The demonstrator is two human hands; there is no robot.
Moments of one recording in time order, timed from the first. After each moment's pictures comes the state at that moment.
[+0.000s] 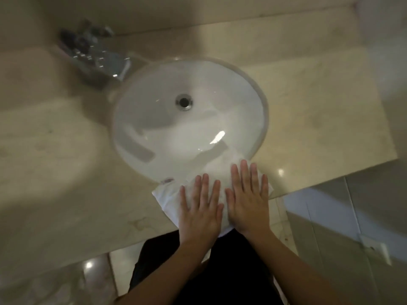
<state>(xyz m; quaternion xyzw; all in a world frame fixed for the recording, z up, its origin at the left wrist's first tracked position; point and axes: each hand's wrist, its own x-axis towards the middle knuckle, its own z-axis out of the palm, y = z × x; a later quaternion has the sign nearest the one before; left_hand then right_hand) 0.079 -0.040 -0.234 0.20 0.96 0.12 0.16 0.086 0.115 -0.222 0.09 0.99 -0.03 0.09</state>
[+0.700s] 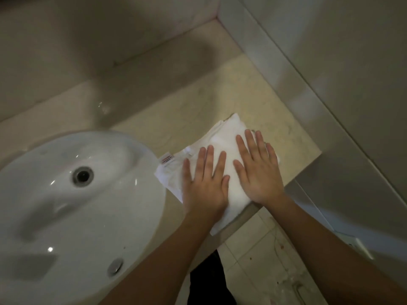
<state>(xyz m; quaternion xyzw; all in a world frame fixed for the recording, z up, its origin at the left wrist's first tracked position) -0.048 0.261 -0.242 0.36 0.92 0.13 0.10 0.017 0.426 -0.225 0.21 0.97 -0.04 0.08</state>
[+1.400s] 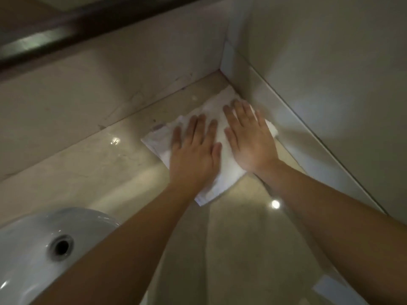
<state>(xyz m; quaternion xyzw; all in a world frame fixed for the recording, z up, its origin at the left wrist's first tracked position) -0.269 0.397 -0.250 0.37 0.92 0.12 -0.01 -0.211 0.559 -0.229 0.16 0.99 -0.03 0.00</state>
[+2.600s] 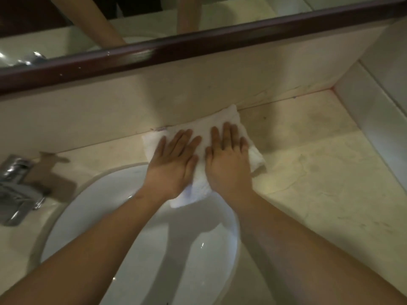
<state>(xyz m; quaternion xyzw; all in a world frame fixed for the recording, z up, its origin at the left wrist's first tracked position) -0.313 0.100 -0.247 0.29 0.96 0.07 -0.01 -0.277 0.264 -0.230 0.10 0.99 -0.10 -0.01</state>
